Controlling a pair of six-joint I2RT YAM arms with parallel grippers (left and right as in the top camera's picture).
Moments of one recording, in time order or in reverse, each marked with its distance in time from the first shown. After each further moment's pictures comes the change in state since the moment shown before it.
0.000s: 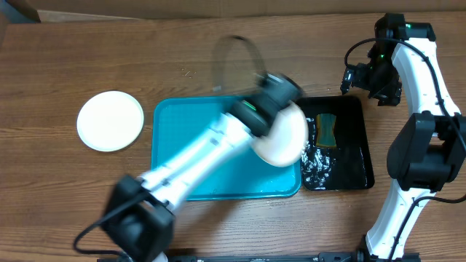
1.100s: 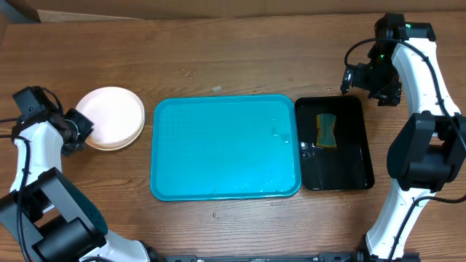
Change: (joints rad) left arm 1.292 -0.042 -0.326 0.263 0.467 -0.074; right arm 0.000 0.000 0.000 0.002 0.000 -0.001
